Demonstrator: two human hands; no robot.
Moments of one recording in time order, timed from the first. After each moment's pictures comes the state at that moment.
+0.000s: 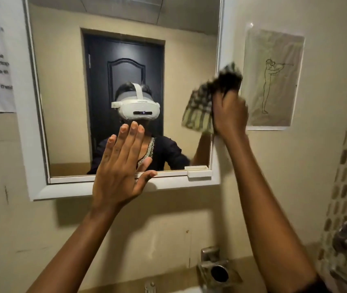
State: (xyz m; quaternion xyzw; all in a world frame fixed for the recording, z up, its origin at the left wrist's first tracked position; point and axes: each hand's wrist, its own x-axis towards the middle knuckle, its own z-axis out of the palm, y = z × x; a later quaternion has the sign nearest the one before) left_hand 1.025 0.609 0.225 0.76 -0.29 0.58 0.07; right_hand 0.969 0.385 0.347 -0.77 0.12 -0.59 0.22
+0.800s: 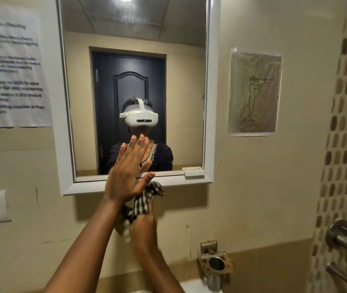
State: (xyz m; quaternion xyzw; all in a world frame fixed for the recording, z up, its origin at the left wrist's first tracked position) left_hand 1.019 0.623 0.227 0.75 -0.41 0.48 0.18; right_hand 0.962 0.566 0.120 -0.79 0.03 -0.28 0.54
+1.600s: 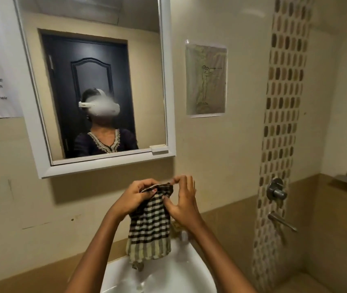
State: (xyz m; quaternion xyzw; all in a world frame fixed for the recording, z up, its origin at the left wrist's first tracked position) left_hand 0.911 0.594 0.164 0.69 -0.51 -0.08 0.51; right_hand 0.816 0.456 0.120 -0.82 0.01 -0.46 0.33
